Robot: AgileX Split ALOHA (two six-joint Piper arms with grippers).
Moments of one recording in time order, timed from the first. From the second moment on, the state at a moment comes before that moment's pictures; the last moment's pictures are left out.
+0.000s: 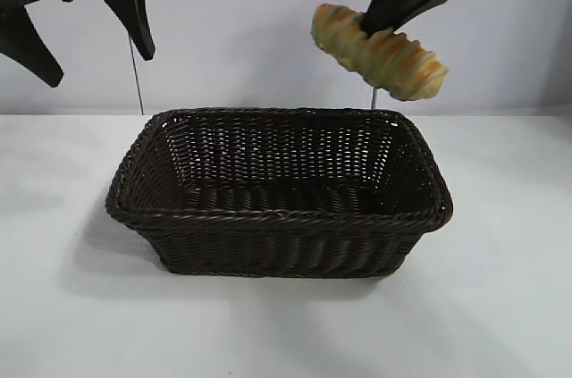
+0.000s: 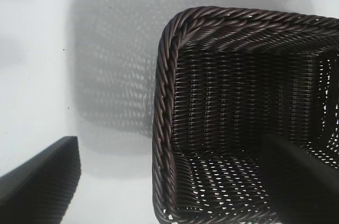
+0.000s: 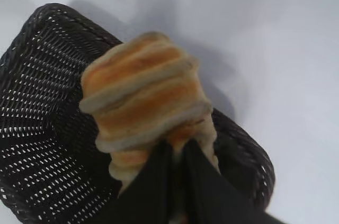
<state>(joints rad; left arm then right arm) -0.27 1.81 -1.54 -0.23 1.04 -0.17 0.33 1.96 -1.71 0.41 0.92 -0.77</state>
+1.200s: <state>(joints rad) -0.27 1.81 -1.54 -0.23 1.04 -0.17 0.42 2.14 -1.71 0.34 0.92 -0.85</state>
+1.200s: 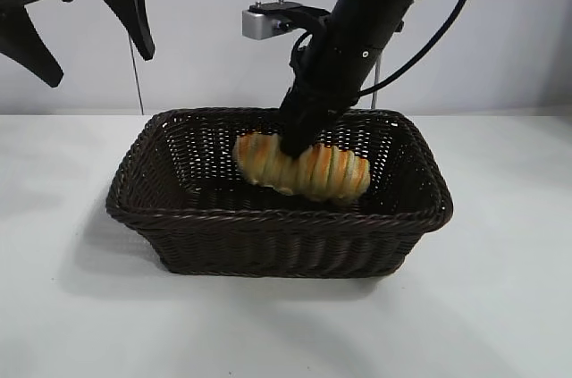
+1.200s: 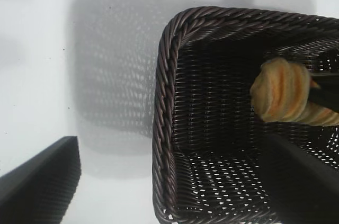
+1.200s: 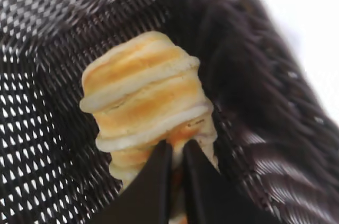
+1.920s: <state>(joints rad) -0.27 1.81 -1.54 -0.23 1.04 -0.17 0.41 2.04 -1.91 0.09 1.11 -0.04</state>
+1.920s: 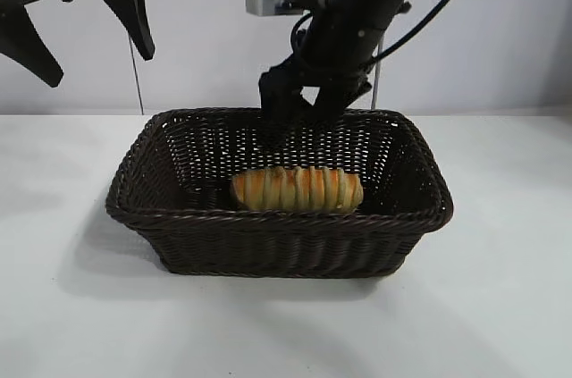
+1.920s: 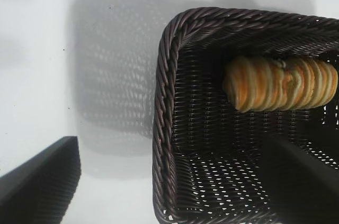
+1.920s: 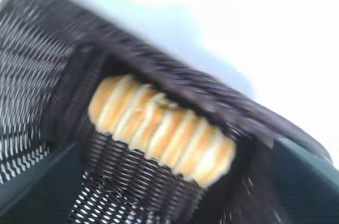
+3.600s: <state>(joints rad) -0.27 1.81 -1.54 -0.23 1.04 -0.17 0.24 2.03 -1.96 0.03 1.24 0.16</state>
